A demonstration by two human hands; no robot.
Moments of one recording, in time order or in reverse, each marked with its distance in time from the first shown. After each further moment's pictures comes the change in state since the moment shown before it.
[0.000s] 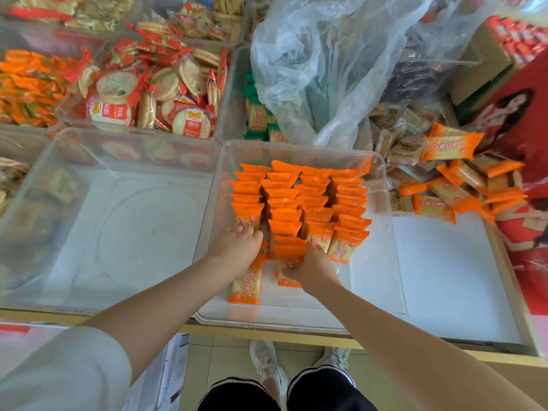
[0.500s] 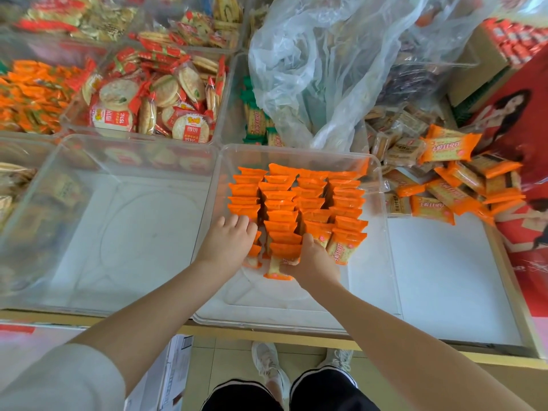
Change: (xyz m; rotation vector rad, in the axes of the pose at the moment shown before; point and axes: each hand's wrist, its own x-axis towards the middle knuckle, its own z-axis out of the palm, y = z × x) left_hand -0.005 -0.009 0.008 0.091 0.546 -0.061; right_hand -0.005 -0.004 -0.011 -0.150 0.113 -0.048
